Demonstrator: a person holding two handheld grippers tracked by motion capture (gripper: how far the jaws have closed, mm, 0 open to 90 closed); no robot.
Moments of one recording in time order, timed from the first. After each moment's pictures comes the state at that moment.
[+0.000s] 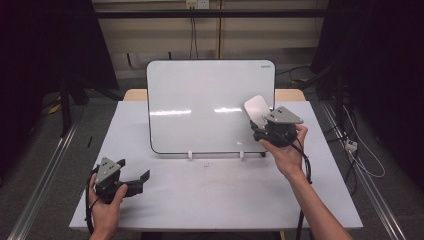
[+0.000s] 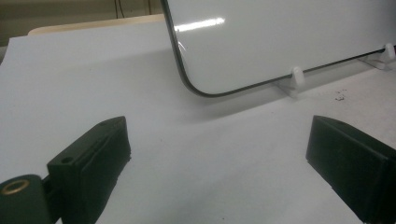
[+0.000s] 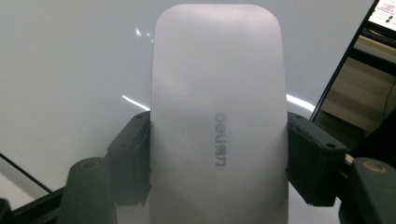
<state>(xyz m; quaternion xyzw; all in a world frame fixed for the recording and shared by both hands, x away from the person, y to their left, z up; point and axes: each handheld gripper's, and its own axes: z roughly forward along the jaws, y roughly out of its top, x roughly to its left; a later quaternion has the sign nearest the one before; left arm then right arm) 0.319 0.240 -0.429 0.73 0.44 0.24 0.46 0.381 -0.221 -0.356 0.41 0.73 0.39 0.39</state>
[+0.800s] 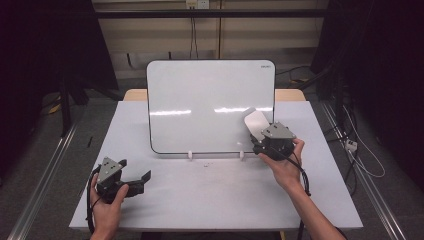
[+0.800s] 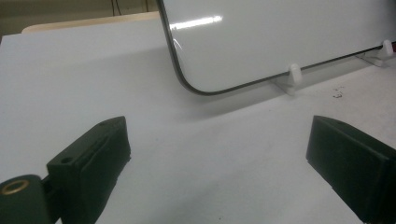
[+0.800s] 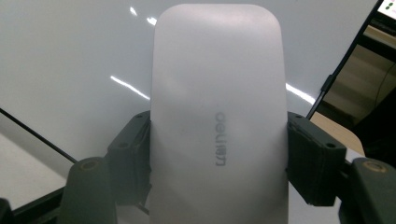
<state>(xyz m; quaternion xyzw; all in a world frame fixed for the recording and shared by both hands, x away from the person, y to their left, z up) 0.320 0.238 -0.431 0.74 0.44 0.24 0.46 0.368 -0.218 -0.396 0.41 0.74 0.35 0.40</state>
